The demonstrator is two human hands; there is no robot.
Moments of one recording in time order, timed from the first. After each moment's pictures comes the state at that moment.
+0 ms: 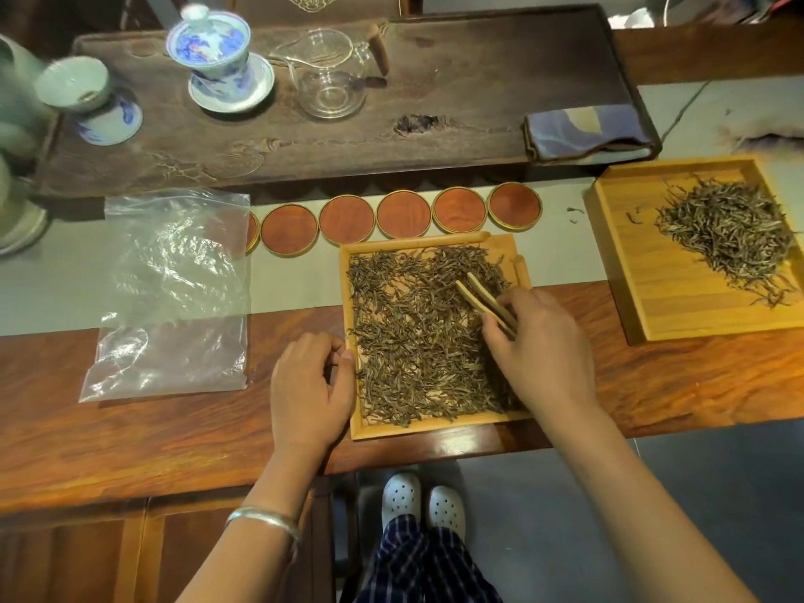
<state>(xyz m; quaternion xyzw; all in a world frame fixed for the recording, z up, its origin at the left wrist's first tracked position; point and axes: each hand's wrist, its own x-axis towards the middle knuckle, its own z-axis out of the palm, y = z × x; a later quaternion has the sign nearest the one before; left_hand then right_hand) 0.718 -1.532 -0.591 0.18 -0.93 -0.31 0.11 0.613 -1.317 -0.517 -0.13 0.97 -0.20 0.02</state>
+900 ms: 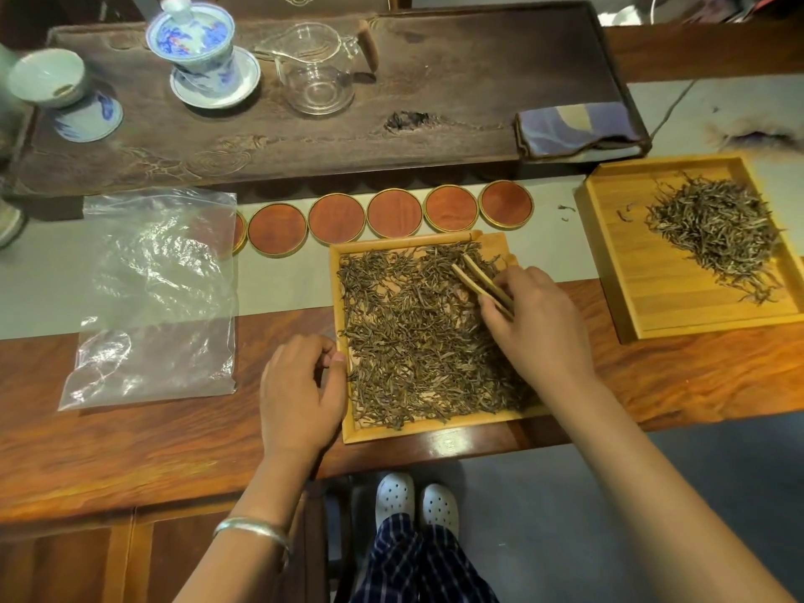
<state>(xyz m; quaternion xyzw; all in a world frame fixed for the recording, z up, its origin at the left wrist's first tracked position) 0.718 -1.531 -0.591 0.18 -0.92 -0.32 0.11 0.588 -1.312 -0.525 -0.17 0.97 -0.18 0.01</state>
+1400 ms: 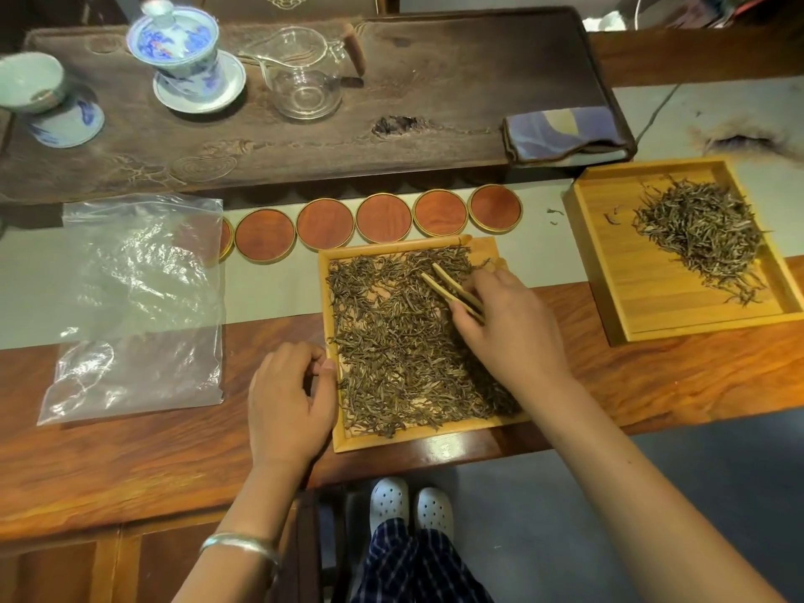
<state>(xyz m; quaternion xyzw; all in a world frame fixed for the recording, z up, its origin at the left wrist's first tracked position) 0.717 -1.533 -0.594 0.18 -0.93 -0.31 0.12 0.588 -1.327 -0.523 -0.20 0.96 -0.18 0.02</state>
